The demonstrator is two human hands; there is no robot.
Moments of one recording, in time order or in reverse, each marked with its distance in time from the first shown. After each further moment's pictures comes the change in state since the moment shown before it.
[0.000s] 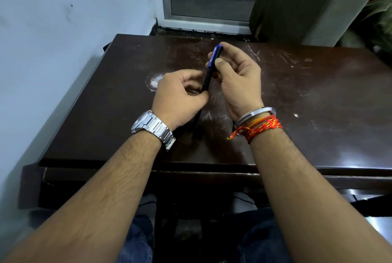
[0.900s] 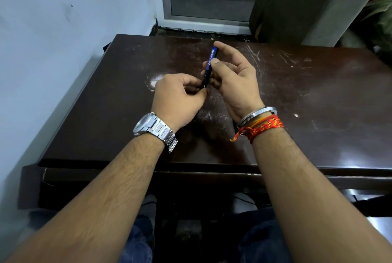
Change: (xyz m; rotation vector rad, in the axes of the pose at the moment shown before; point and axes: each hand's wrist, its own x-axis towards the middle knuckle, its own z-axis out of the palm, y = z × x) left_hand -0.003 0.005 0.001 0.141 0.109 -0.005; right_hand 0.005 0.008 -0.009 -0.006 -0.168 0.036
